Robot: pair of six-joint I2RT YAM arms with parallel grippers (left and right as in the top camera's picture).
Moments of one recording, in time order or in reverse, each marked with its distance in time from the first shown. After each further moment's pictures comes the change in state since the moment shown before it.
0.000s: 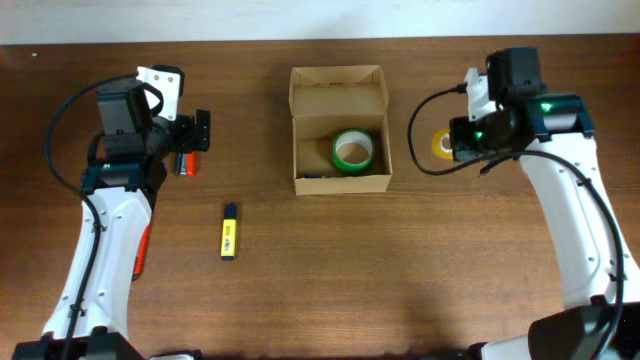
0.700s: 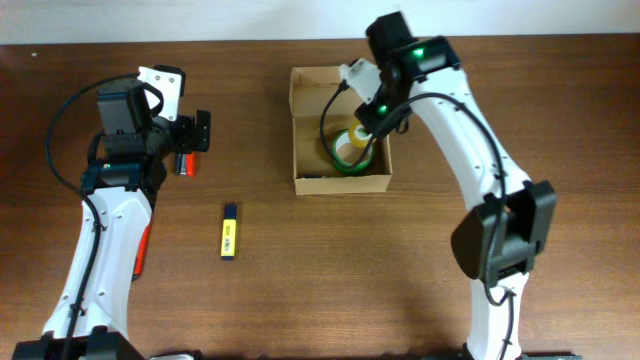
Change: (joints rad) left arm 0.000 0.002 0.000 0.000 0.000 0.019; right arm 0.288 0.559 0.547 -0.153 -0.052 -0.395
